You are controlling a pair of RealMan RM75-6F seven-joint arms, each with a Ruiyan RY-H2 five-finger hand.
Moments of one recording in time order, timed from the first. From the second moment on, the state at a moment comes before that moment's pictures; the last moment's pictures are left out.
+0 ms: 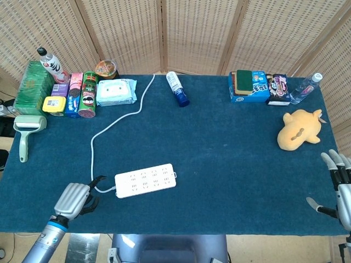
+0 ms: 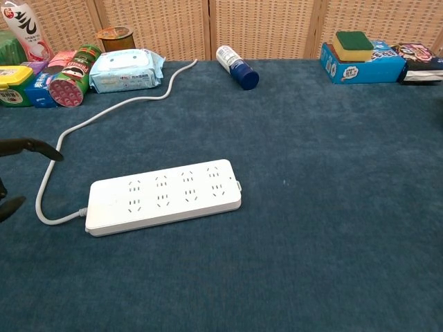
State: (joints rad) left arm -0.24 -1.32 0.02 -1.89 1.41 1.17 0.32; right arm 0.01 -0.89 0.08 -1.88 -1.53 1.57 0.00
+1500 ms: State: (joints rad) left arm -0.36 -1.53 0.00 -1.82 1.13 1.11 0.55; right arm 0.01 -0.87 0.08 -1.86 -1.52 1.56 0.08
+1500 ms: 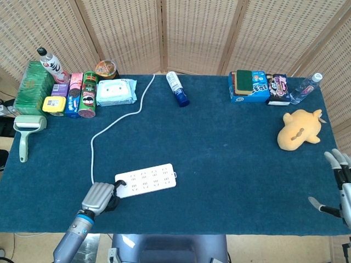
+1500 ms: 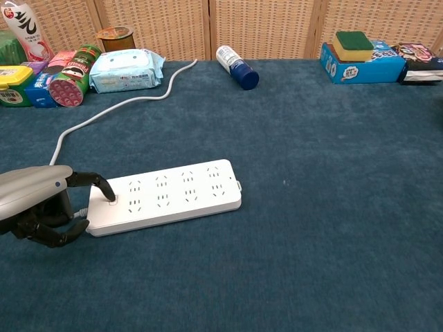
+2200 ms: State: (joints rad) left arm -0.30 -1.42 0.03 -1.88 1.37 1.30 0.39; right arm 0.01 -0.88 0.08 -1.86 -1.53 1.56 0.06
